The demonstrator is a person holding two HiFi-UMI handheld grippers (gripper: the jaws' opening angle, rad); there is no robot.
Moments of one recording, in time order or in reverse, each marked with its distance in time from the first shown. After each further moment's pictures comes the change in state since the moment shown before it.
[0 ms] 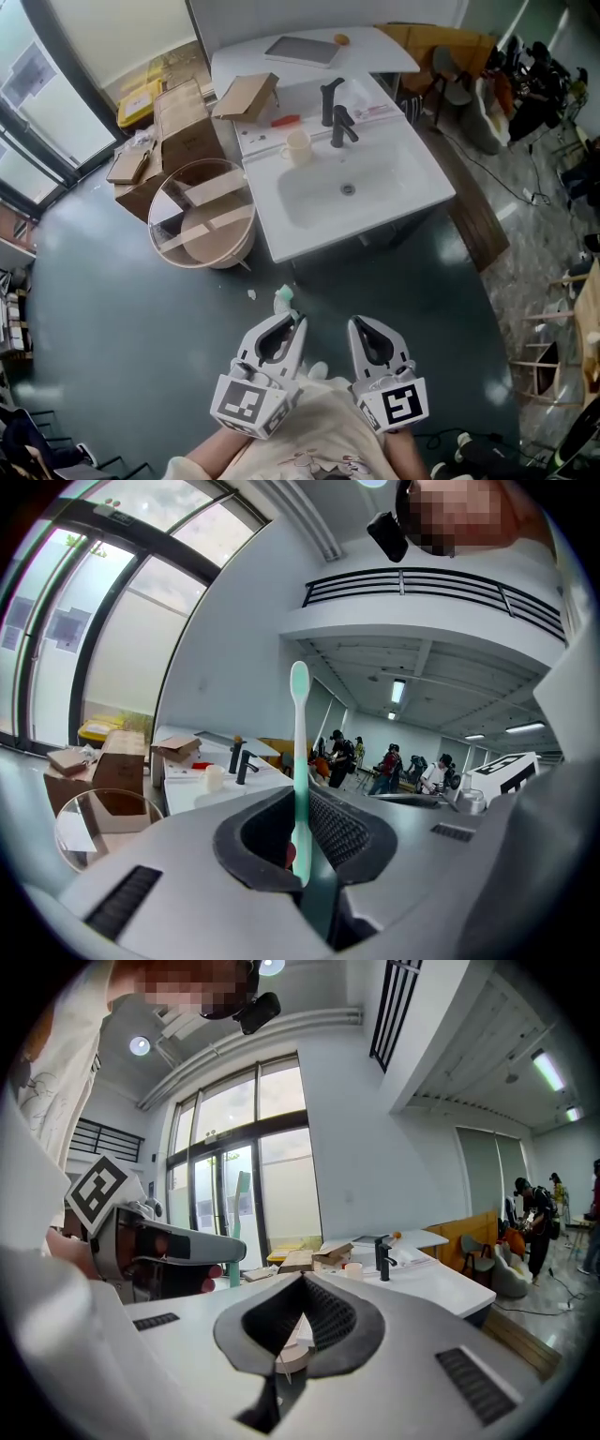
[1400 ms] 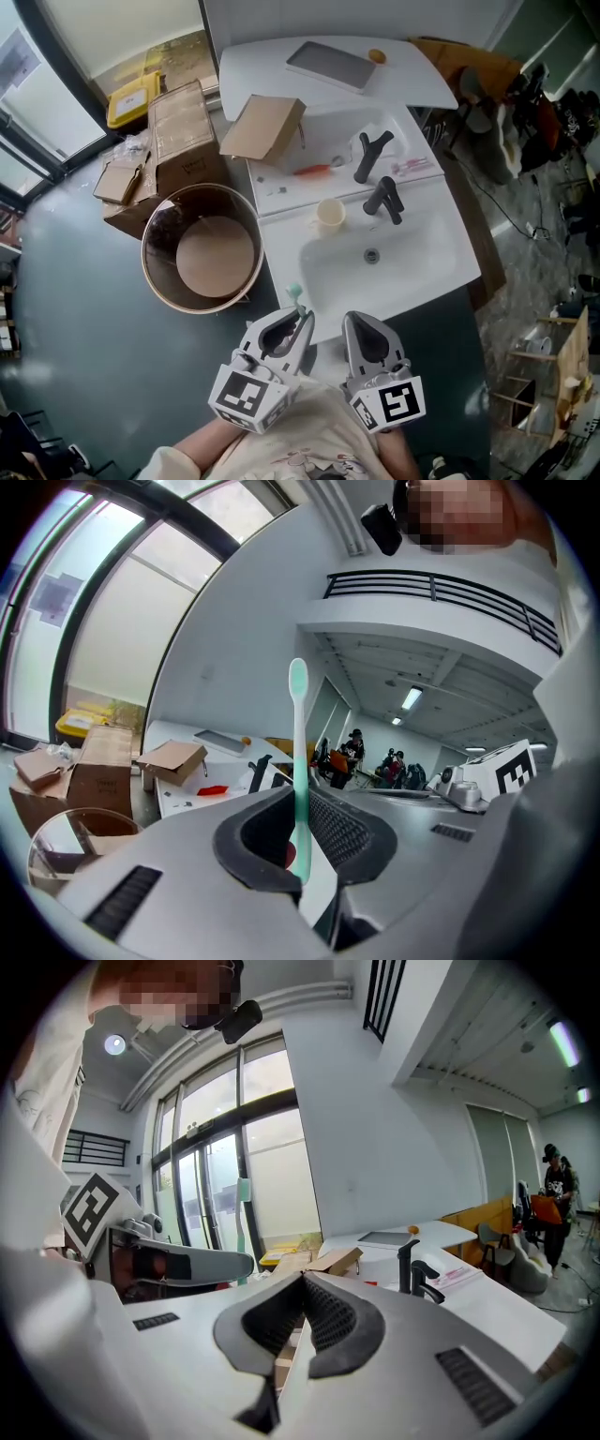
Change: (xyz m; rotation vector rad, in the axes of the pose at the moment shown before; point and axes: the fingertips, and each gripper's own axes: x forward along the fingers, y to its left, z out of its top) left arm 0.204 0.236 0.128 -0.071 0.036 -0.027; right arm 0.326 -0.074 0.091 0.055 0.068 0.022
